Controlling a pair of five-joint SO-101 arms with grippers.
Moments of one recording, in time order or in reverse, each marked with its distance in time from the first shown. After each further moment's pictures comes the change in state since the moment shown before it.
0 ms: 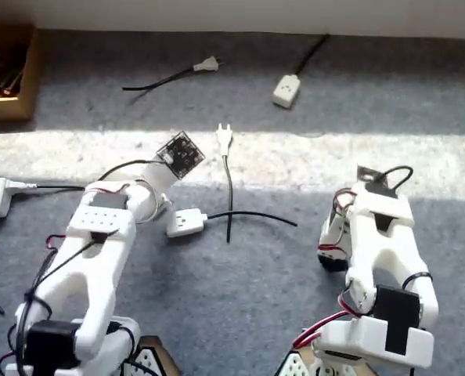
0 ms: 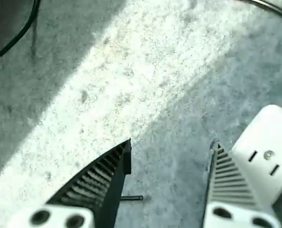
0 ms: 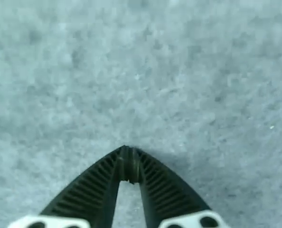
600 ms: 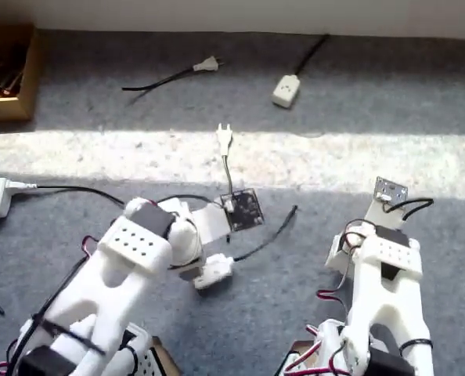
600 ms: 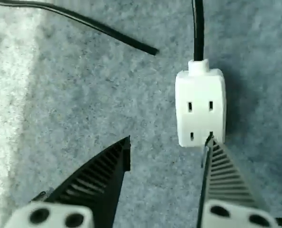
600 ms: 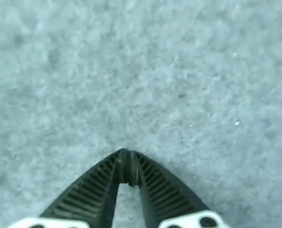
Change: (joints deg) left arm 23.6 -16.2 0.7 36.6 0.4; right arm 5.8 -24.3 20.0 -14.0 0.4
